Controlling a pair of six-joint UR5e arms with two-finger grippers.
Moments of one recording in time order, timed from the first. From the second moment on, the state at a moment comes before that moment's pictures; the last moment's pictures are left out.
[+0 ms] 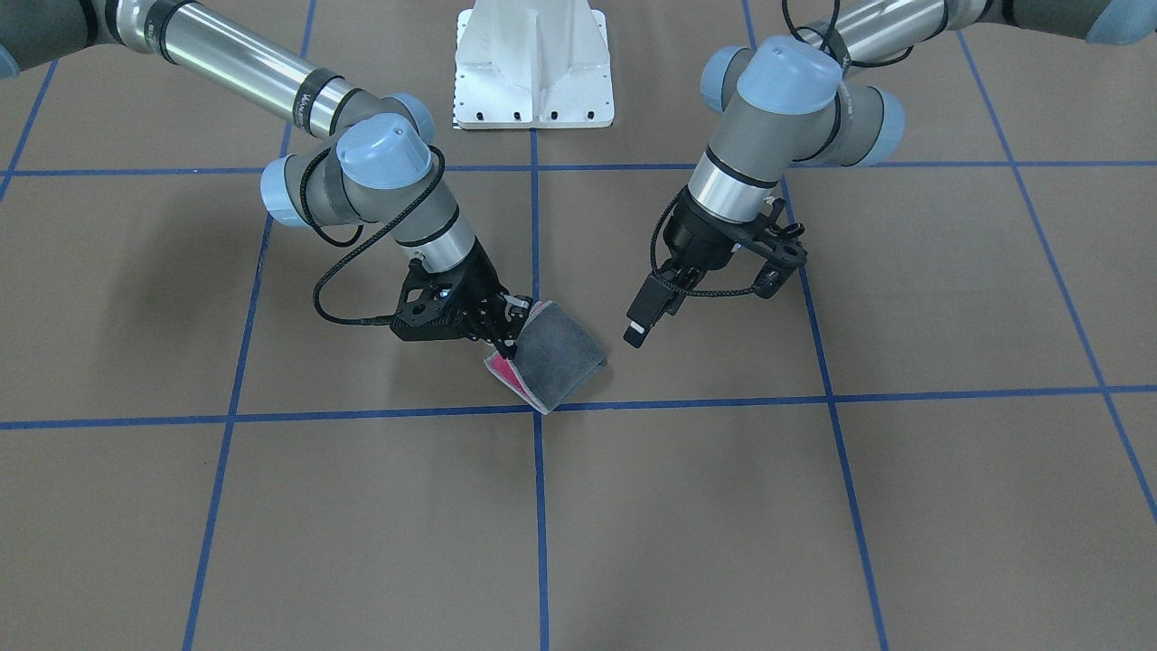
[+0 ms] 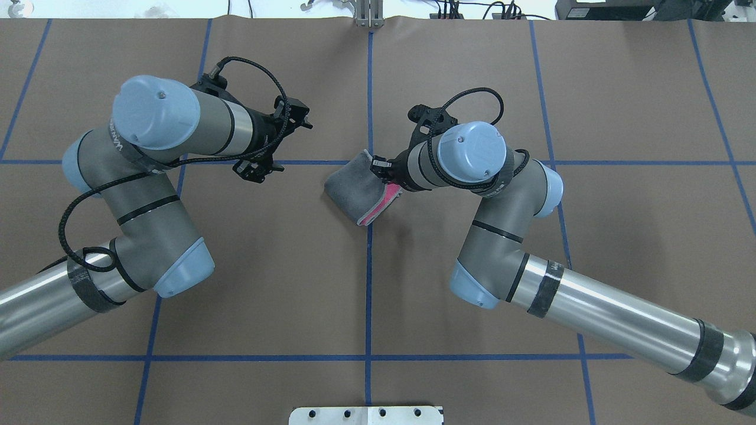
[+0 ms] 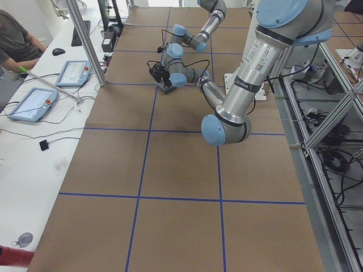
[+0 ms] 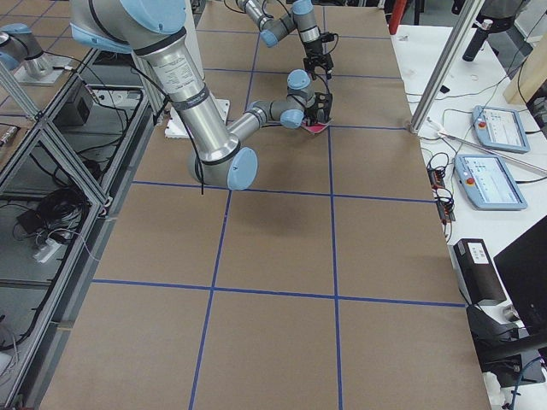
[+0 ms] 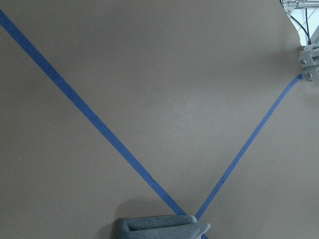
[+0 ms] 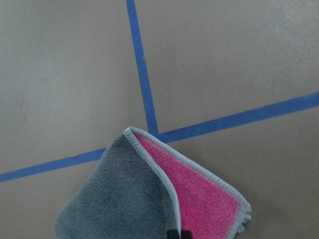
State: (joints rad) left arm -0.68 -2.13 -1.66 -2.09 -1.80 -2.06; right arm 0.57 -0.89 1.39 -0.93 1.77 1.50
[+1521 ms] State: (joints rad) left arm -0.68 -2.23 -1.54 -2.11 -1.80 -2.06; right arm 0.68 -1.02 1.45 -0.92 1.92 1.42
